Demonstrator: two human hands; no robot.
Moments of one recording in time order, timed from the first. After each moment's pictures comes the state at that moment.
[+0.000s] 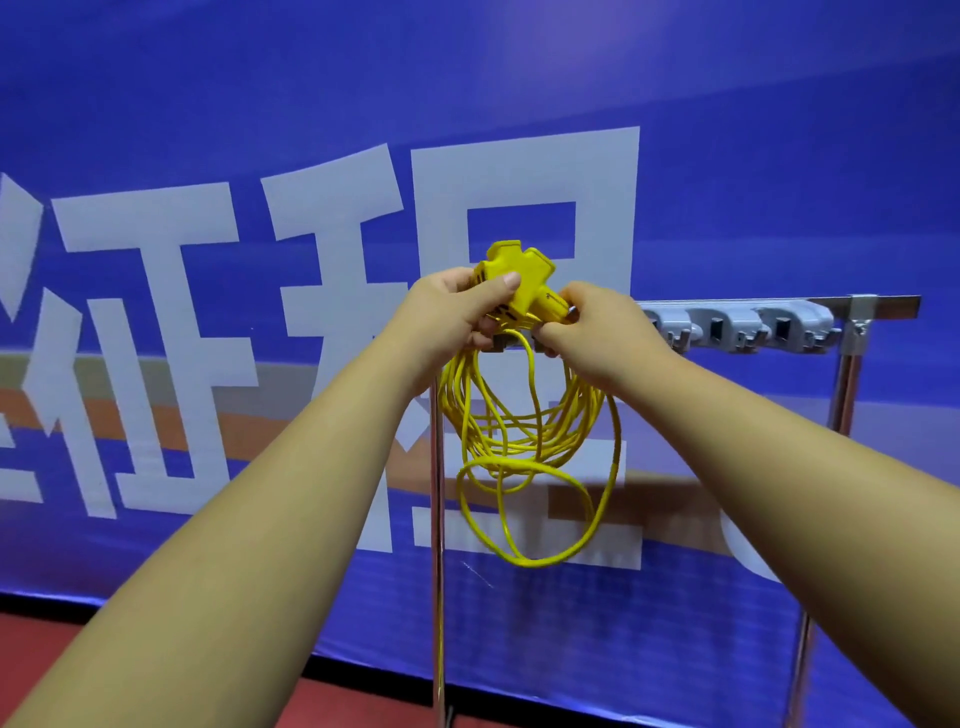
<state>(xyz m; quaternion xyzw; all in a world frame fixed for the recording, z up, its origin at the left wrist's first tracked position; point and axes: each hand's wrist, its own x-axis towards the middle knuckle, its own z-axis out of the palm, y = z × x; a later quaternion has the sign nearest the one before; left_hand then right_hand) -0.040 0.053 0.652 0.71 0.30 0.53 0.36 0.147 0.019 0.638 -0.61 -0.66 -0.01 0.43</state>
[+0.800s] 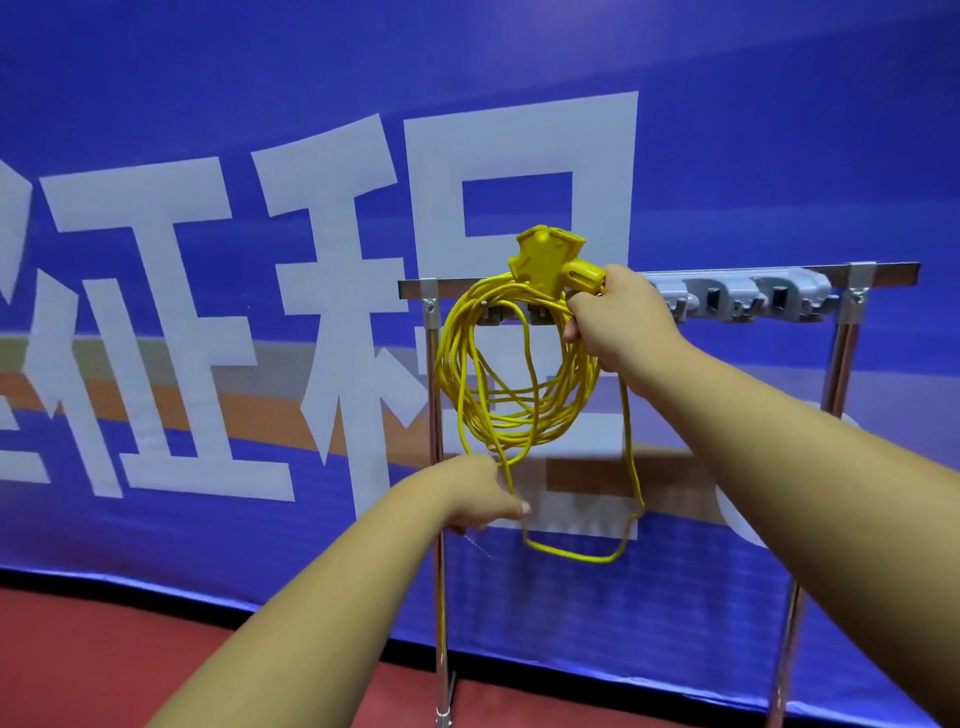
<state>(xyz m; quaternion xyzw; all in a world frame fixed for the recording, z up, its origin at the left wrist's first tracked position) -0.031 0.035 0.501 0.80 0.56 0.05 0.21 0.161 0.020 0.618 -0.60 -0.57 0.09 0.55</state>
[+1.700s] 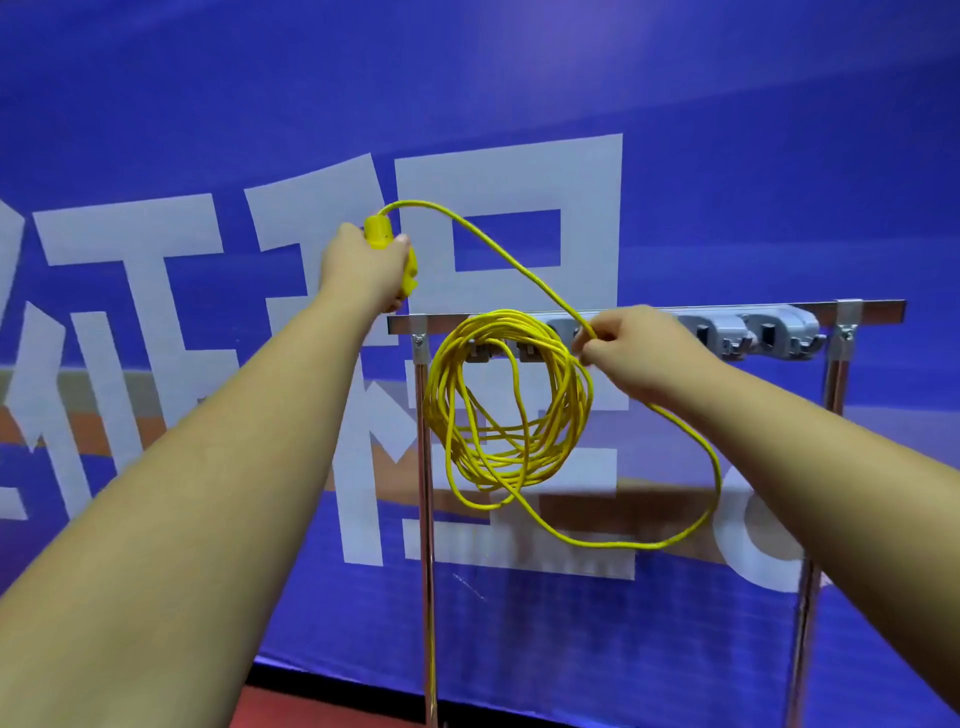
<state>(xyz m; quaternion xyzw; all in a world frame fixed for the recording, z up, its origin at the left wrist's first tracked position) -0.076 0.119 0.708 0.59 0.52 0.60 0.14 0.203 0.012 0.636 -0.65 -0.66 -0.03 0.37</state>
